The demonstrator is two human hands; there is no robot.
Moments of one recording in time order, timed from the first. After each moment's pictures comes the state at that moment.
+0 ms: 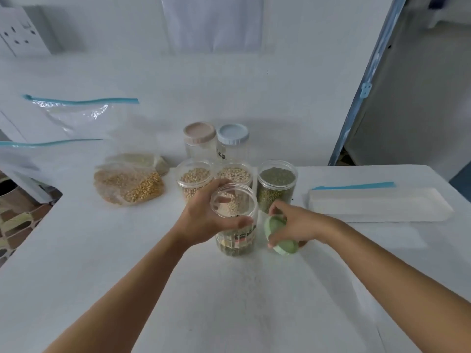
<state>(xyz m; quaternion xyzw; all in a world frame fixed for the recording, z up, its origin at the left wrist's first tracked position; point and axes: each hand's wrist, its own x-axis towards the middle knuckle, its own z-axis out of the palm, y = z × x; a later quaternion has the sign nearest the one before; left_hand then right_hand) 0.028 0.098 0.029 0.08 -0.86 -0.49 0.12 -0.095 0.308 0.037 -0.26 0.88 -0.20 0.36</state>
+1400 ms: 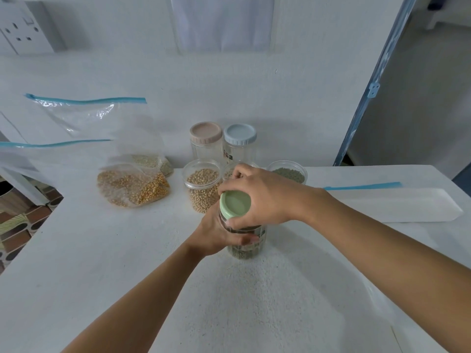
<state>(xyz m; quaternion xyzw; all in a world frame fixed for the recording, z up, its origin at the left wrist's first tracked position) 0.026 0.097 -0.002 -0.01 -0.78 -0.62 0.10 -0.066 0.234 0.104 -0.55 0.82 -0.13 0.11</state>
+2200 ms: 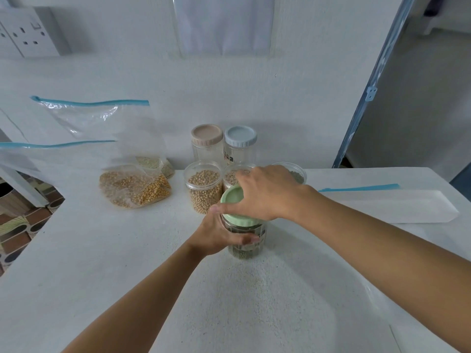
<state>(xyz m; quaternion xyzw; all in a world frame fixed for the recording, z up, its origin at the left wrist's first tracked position) 0.030 0.100 0.008 -0.02 -0.76 -0.64 0.09 -0.052 0.222 0.113 -0.45 0.89 0.07 -0.02</state>
